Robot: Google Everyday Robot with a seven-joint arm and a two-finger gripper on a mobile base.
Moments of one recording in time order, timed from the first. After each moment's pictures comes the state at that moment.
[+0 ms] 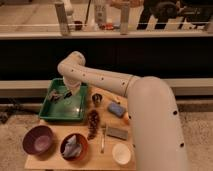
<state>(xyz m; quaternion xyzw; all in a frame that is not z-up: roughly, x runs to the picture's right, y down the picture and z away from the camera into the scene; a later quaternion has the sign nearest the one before) -0.193 -0.008 0.846 -0.16 -0.18 -0.37 0.90</state>
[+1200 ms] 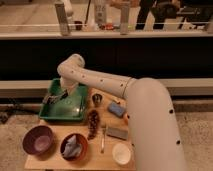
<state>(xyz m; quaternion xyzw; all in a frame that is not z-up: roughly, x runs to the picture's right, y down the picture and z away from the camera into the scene) -0.221 -0.003 0.855 -0.12 -0.24 -0.43 0.86</state>
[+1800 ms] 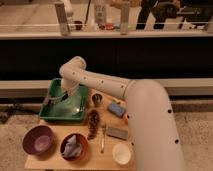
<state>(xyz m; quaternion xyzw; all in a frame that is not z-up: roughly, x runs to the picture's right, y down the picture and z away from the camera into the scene) -0.224 0.005 0.867 -0.11 -0.26 -0.44 0.85</state>
